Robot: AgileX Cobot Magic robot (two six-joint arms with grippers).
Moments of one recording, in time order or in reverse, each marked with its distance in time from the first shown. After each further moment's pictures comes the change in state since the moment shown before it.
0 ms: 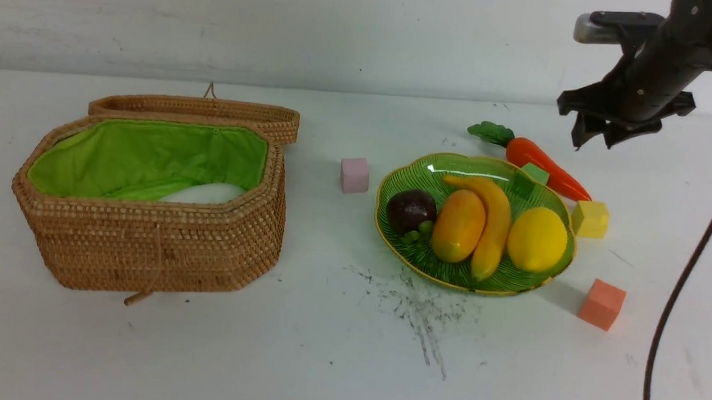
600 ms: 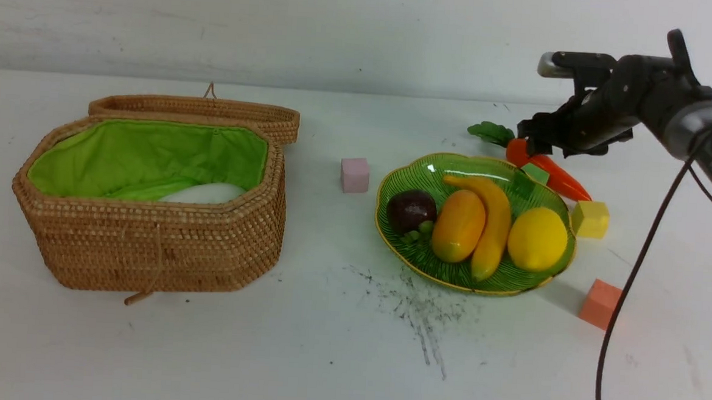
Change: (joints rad) right arm -0.001 0.240 -0.107 0.031 -0.317 -0.003; left arm 0.000 0.000 0.002 0.077 -0.127 0.000
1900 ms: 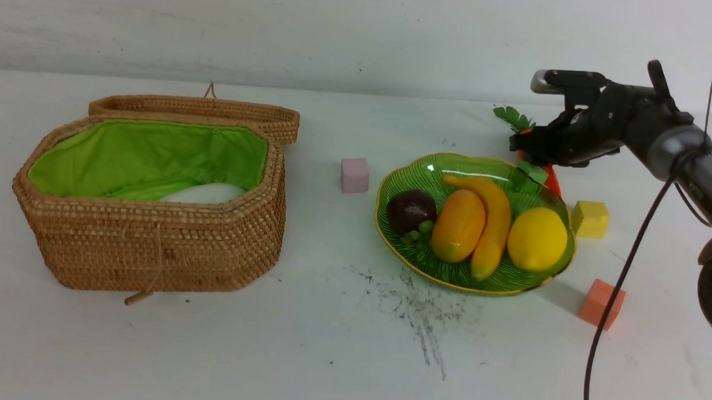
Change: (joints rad) right arm -0.003 0.075 -0.011 0.002 -0.107 0.000; left arm 0.000 0.000 0.000 -0.004 0.038 -0.002
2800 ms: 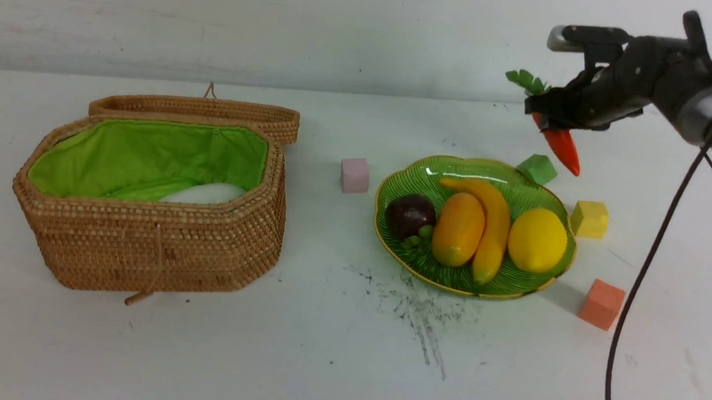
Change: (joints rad) right arm -0.001 -0.149 0.003 -0.007 0.093 0.000; left arm 0.000 0.000 0.000 0.000 0.053 -0.001
